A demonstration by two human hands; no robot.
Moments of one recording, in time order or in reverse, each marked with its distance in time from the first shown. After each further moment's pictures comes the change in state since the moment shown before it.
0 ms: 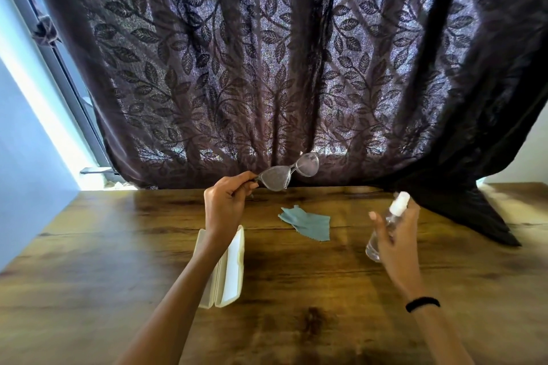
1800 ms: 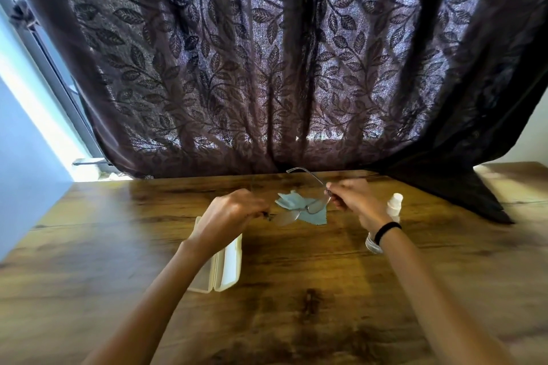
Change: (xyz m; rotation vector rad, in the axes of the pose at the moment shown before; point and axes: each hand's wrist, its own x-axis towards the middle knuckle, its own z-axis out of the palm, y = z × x) left_hand -0.021 -0.003 -0.024 0.382 -0.663 0.497; right_hand 0.046 -0.023 0.046 0.102 -0.379 0.592
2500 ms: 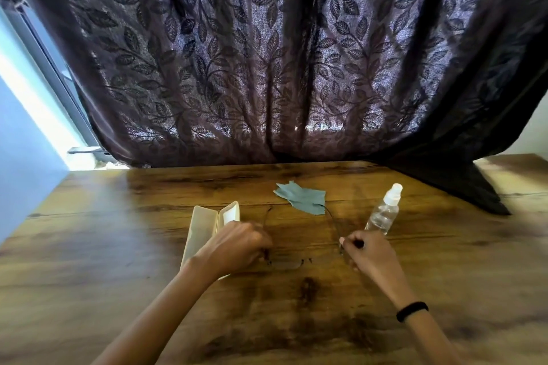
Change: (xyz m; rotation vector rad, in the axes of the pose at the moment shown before) left_hand -0.029 0.024 0.025 -0.022 -0.439 0.006; right_hand -0.084 0.060 -0.011 -0.585 0.005 -0.029
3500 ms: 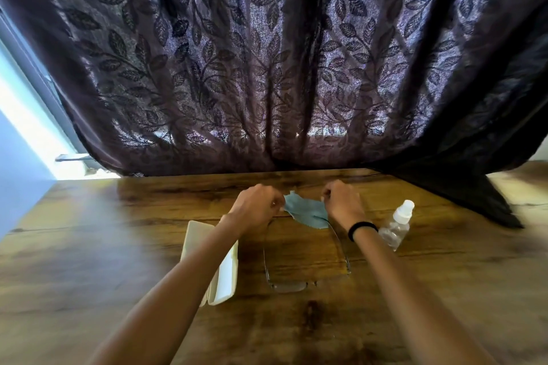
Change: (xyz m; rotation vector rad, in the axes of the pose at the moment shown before) left_hand 0.099 -0.057 0.007 -0.117 0.058 -0.442; right_hand 0.128 -0.048 0.014 -0.243 0.142 -0.088
